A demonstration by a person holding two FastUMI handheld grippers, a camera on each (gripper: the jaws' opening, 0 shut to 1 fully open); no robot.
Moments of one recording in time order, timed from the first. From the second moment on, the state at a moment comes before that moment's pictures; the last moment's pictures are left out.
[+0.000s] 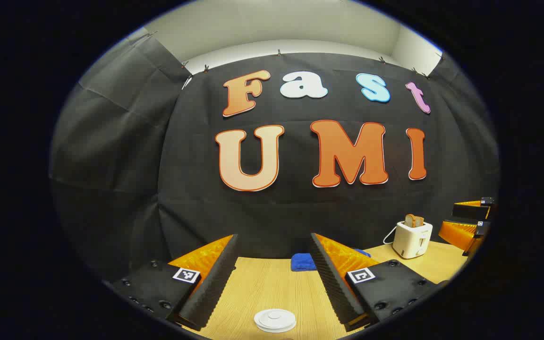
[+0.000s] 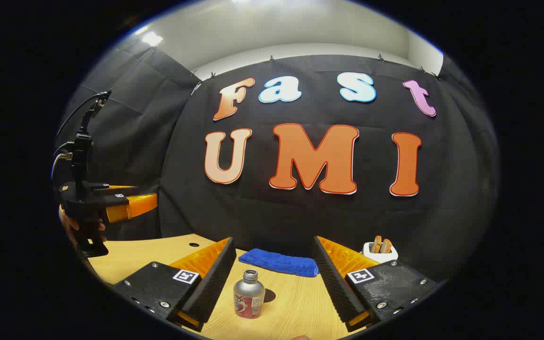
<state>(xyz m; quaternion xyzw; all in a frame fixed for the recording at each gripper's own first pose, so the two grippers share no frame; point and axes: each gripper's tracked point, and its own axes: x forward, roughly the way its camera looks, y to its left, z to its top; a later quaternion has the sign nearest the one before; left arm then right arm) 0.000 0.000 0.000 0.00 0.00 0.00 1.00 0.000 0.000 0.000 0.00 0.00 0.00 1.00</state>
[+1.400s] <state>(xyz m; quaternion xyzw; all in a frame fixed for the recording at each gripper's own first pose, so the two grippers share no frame) 0.005 0.001 -0.026 0.00 0.03 0.00 1.00 0.007 0.018 -0.022 0.01 0.02 0.03 1.00</state>
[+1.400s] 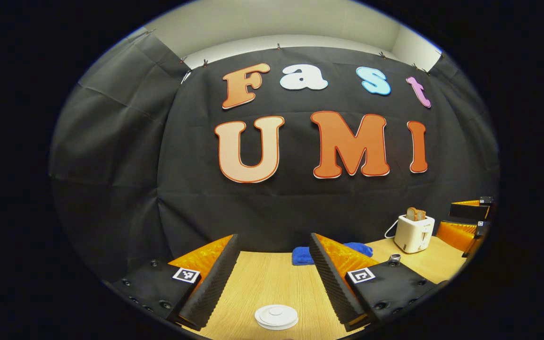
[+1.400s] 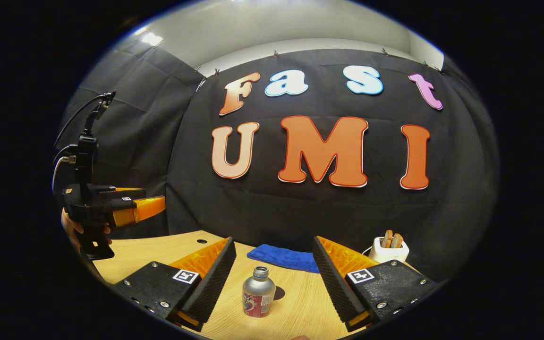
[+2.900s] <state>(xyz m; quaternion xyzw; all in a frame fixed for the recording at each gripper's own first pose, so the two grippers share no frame) 0.010 0.002 -0.232 0.00 0.21 -0.04 0.98 0.036 0.051 -0.180 0.03 0.19 0.06 0.98</state>
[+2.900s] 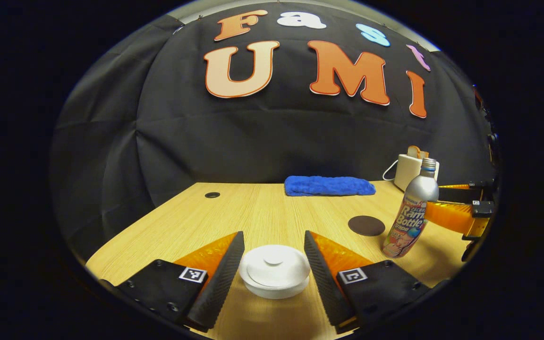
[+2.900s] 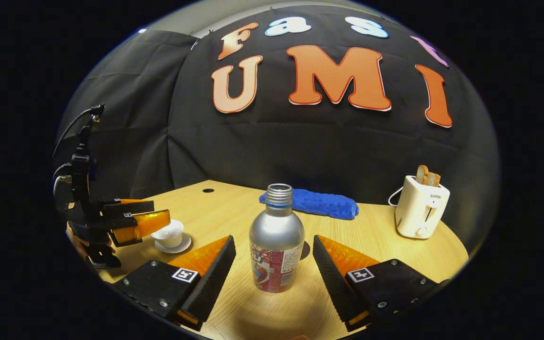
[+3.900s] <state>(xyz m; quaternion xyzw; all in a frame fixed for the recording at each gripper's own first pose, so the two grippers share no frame) 0.025 0.001 -0.253 0.03 0.21 -0.04 0.98 0.042 0.055 -0.200 0.03 0.21 0.07 0.97</state>
